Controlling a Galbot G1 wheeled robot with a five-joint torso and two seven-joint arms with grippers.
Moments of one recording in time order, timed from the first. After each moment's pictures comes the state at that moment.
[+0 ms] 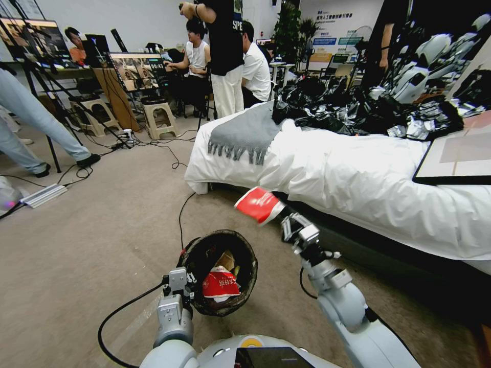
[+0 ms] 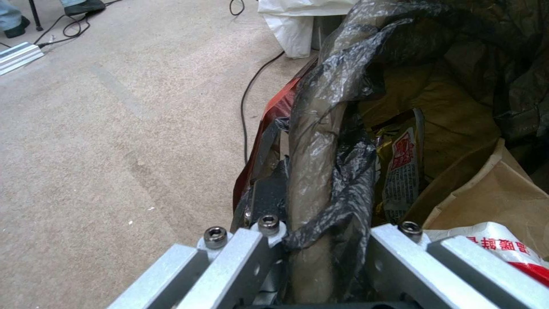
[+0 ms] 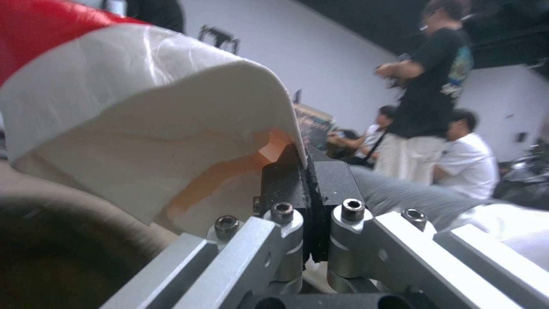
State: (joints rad) left arm 1.87 -1.45 -0.23 -2.49 -0.01 0.52 -0.55; right arm -1.46 1.02 0.17 2.21 0.01 0.31 -0.06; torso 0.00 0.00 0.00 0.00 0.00
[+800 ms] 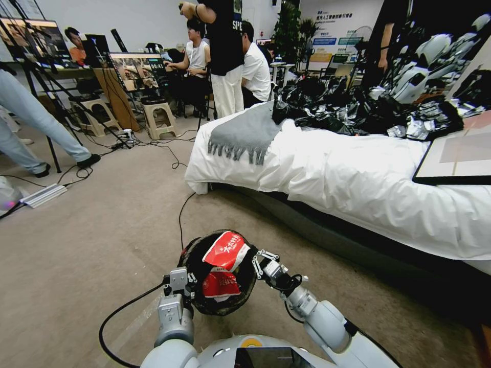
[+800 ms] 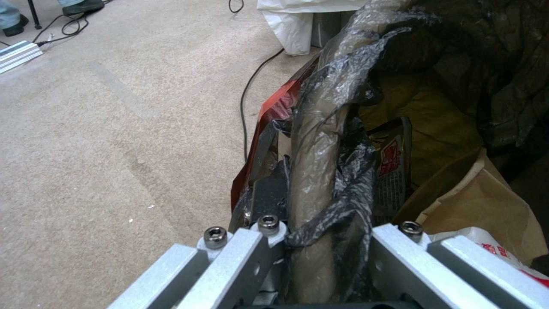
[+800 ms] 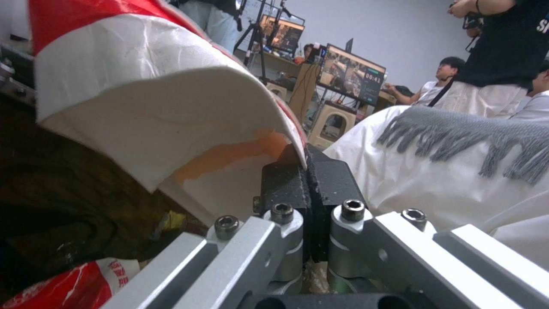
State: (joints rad) left arm 1.86 -1.45 -0.23 -2.49 -0.01 0.52 -0.55; right arm -1.43 1.03 0.05 2.04 -0.08 0.32 -0.06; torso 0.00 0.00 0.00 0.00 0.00
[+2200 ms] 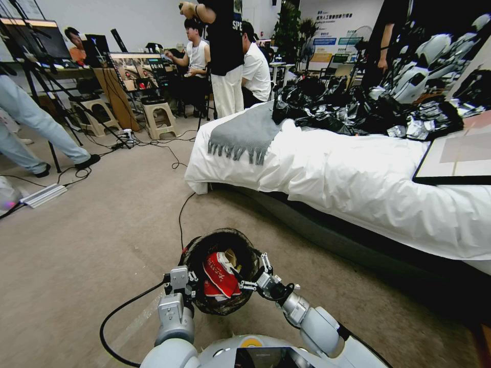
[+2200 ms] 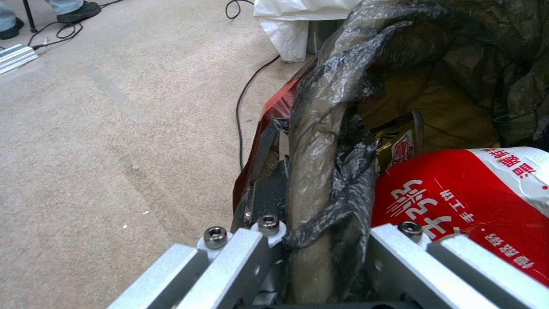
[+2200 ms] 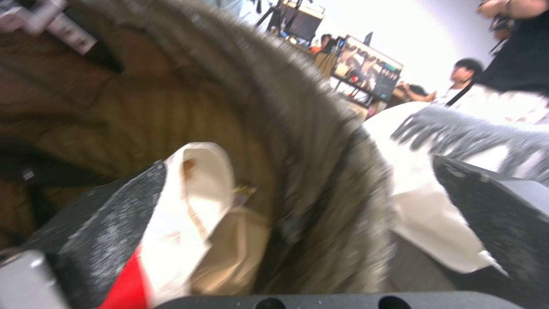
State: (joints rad) left arm 1.85 -1.45 -0.23 -2.50 -0.02 0.53 -0.55; right arm -1.44 1.02 0.05 2.04 -0.17 0.31 -0.08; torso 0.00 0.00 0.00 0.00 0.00
